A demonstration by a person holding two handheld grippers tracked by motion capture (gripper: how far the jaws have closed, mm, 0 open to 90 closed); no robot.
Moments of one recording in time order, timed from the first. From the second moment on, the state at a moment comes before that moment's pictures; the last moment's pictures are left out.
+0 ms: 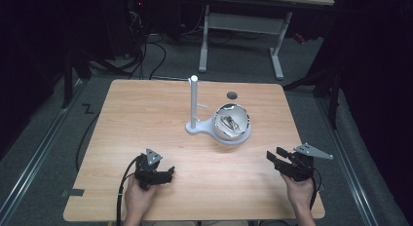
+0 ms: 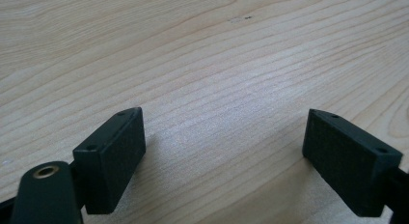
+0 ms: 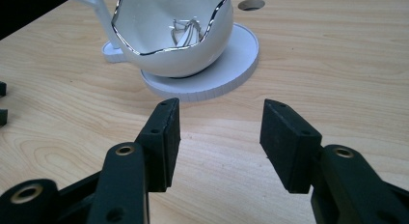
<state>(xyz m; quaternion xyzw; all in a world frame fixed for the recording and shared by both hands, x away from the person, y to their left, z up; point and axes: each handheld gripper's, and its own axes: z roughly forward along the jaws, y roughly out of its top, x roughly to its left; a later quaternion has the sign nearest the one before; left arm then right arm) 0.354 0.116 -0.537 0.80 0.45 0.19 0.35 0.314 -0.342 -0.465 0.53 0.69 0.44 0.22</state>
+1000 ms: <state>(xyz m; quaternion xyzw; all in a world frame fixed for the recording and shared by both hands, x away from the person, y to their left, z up) 0.354 0.116 -0.537 0.80 0.45 0.19 0.35 0.309 -0.323 -0.489 0.53 0.70 0.43 0.20</state>
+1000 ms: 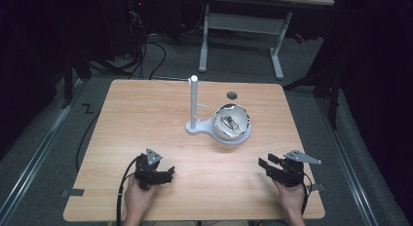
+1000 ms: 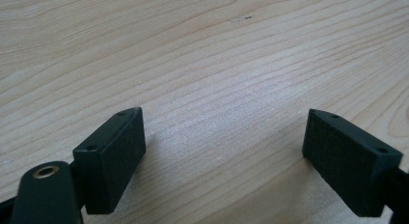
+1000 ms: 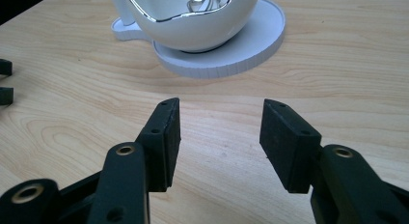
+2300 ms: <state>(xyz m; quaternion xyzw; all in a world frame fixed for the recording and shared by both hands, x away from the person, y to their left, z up) 0.354 0.116 -0.537 0.80 0.45 0.19 0.35 0.323 -0.292 -0.514 0.52 0.73 0.41 0.18</state>
